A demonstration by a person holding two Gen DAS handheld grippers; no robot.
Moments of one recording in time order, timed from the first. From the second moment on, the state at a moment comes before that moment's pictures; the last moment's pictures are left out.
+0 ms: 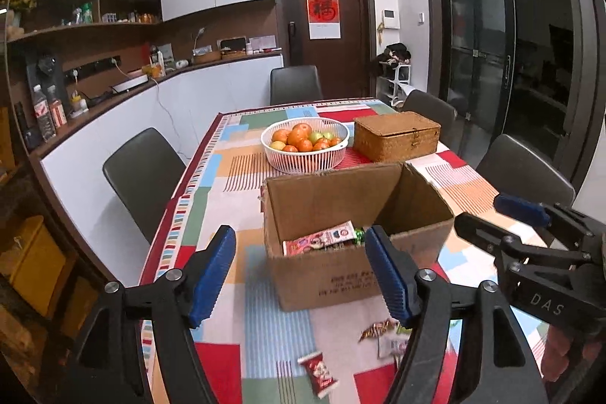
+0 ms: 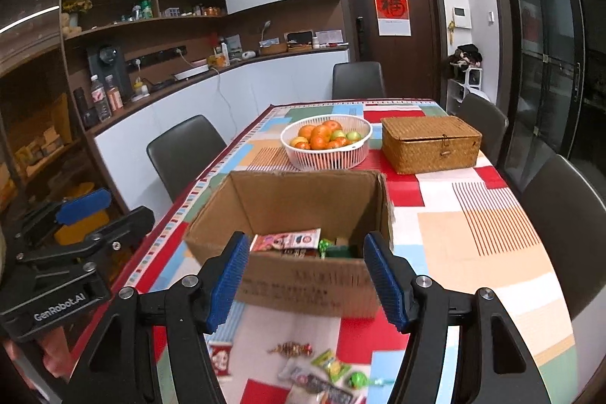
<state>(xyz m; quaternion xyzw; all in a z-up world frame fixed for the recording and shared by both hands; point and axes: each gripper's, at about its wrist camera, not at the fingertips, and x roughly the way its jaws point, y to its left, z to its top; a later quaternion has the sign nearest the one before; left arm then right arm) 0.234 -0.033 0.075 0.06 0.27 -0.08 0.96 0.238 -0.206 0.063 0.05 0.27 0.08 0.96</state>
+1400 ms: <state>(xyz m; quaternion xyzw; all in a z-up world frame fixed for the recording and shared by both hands) 0.167 -0.014 -0.080 0.04 0.43 -0.08 0.90 0.170 -0.188 -0.089 0.06 0.45 0.12 0.89</state>
